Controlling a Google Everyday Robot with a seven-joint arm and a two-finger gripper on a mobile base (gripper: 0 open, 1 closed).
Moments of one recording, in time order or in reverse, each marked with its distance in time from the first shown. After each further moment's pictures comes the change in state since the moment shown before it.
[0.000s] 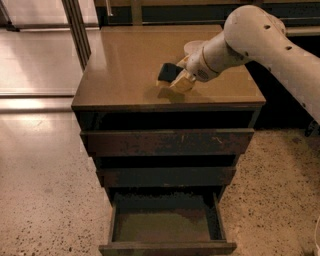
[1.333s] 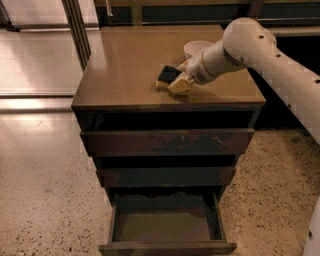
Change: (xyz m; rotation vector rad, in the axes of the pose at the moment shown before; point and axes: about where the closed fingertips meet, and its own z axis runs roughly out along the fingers) arm 0.015 -0.018 0.035 -0.026 -0.055 0.089
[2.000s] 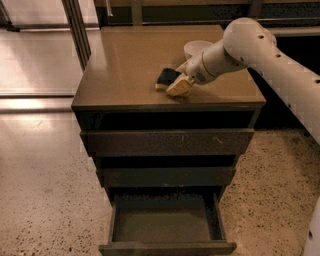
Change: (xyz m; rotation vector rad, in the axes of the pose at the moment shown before) arm 0.000 0.000 0.000 0.000 0.000 0.000
